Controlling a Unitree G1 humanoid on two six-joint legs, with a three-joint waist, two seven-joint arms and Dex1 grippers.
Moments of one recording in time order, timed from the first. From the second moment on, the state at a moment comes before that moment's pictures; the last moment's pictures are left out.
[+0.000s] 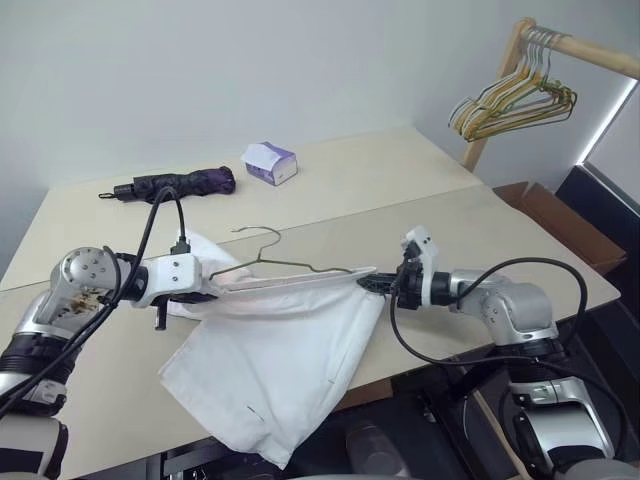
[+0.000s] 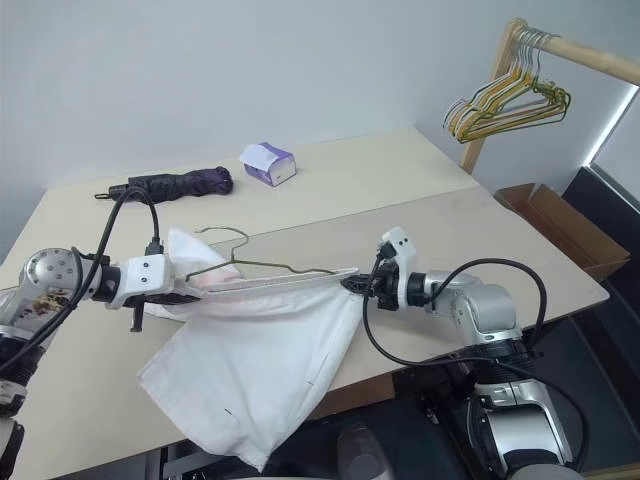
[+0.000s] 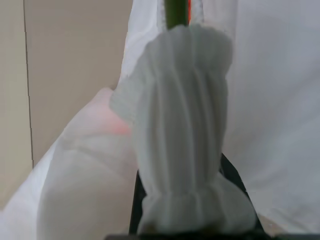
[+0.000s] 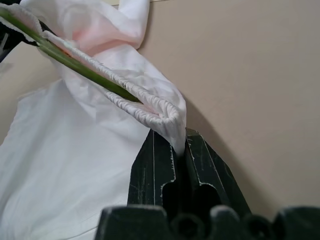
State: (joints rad) left arm -0.49 0.97 -0.23 0.42 -0.02 -0.20 -1.24; right arm -0.52 -0.48 0.08 0.08 0.50 0.90 0.84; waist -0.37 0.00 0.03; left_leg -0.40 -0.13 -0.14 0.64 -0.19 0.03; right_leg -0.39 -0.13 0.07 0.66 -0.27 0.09
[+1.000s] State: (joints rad) left arm -0.63 0.83 -0.33 0.63 0.16 -0.17 -1.13; right arm -0.53 -0.57 0.18 -0.20 0.42 0.85 0.79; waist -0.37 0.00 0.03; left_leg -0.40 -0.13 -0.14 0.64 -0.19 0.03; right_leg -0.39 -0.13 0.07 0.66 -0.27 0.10
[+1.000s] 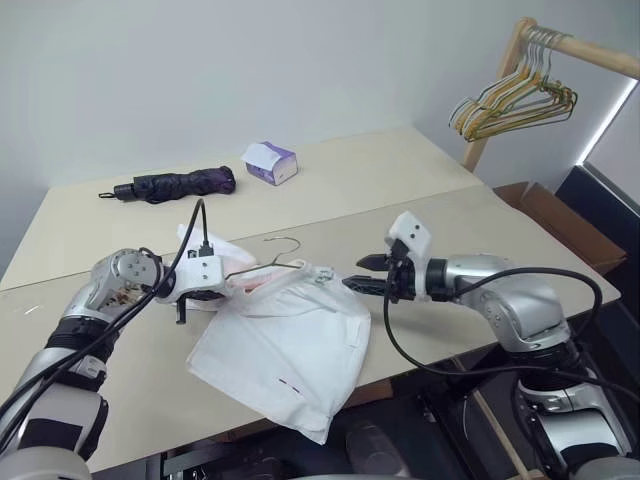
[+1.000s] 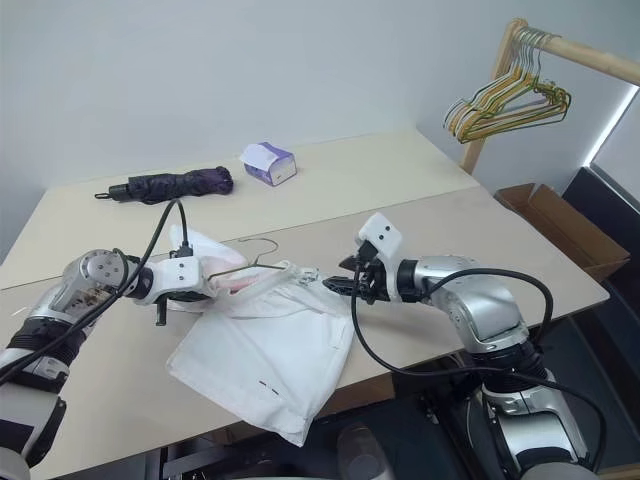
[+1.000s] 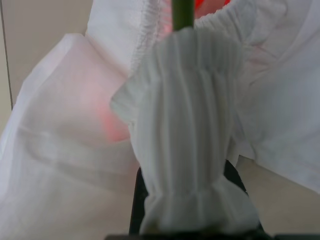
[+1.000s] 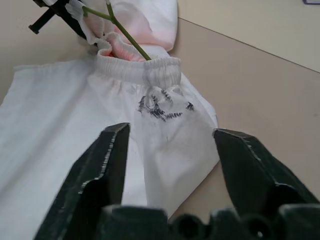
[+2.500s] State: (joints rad) left arm -0.75 0.79 -0.23 0.47 0.08 -0.13 -1.22; right arm -1.16 -0.49 0.62 0.39 0.00 0.72 1.22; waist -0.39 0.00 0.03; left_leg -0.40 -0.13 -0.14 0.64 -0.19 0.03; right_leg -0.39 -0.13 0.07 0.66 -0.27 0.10
